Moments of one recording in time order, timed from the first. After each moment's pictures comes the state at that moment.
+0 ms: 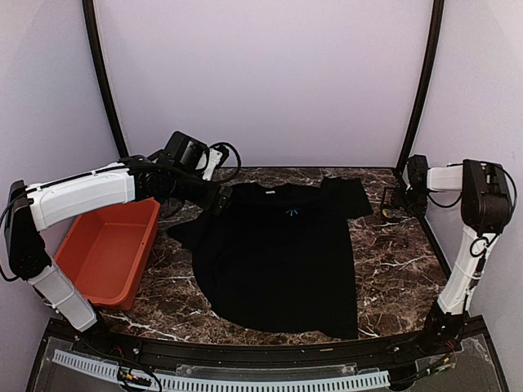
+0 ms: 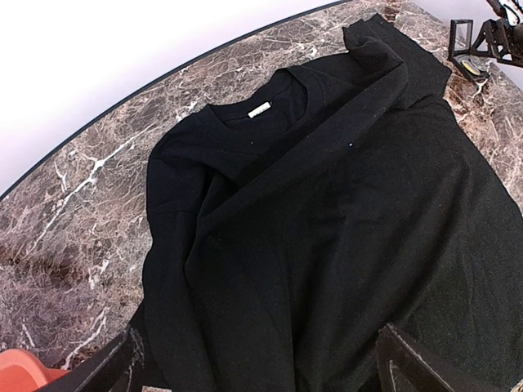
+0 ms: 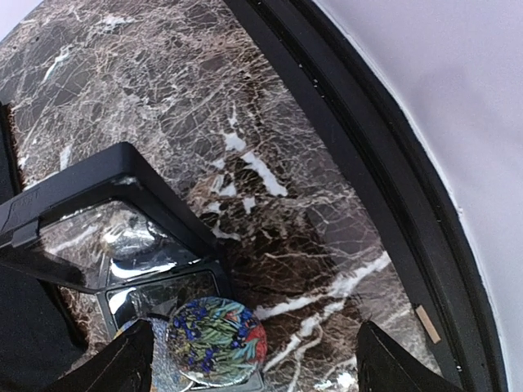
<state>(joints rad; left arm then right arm) -0.71 1.57 1.32 -0.50 -0.15 -0.06 -0.08 1.92 1.27 -0.40 0.15 0.39</state>
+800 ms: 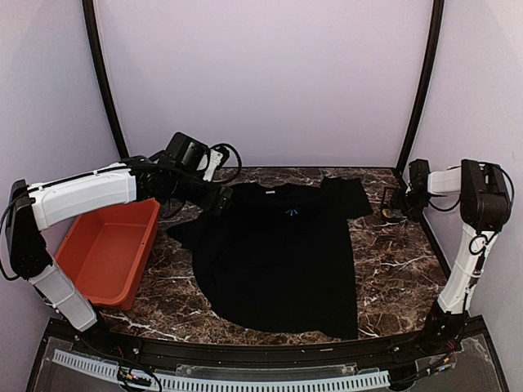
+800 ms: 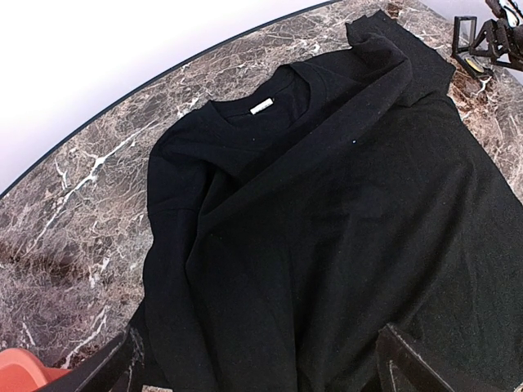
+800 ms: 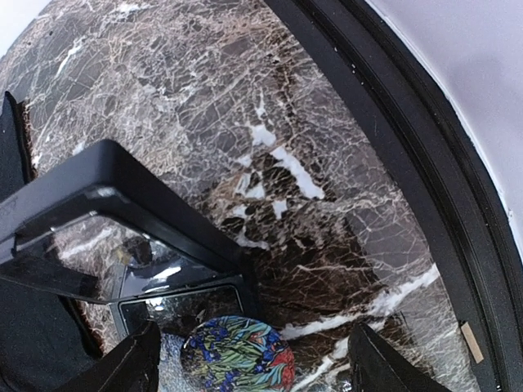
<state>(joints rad) -0.71 1.58 1.32 -0.50 -0.16 -0.06 -0.12 1.96 1.25 -0.32 0.01 0.42</state>
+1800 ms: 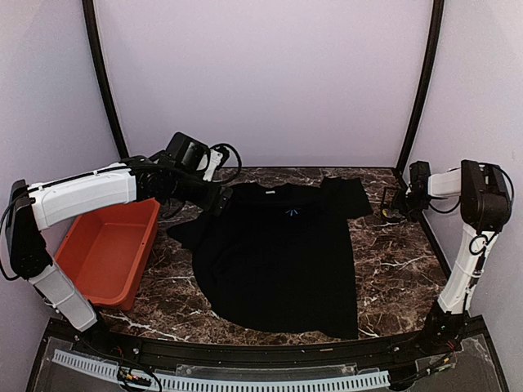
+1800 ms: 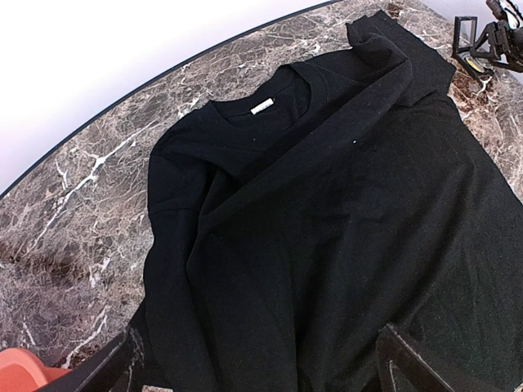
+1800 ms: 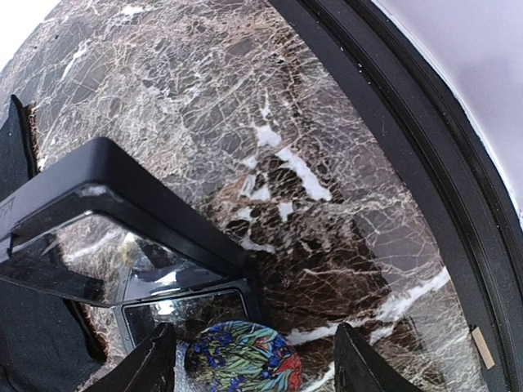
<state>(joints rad) -0.71 1.58 1.32 -0.50 -0.16 -0.06 -0.12 1.96 1.21 -0.26 -0.02 0.43</state>
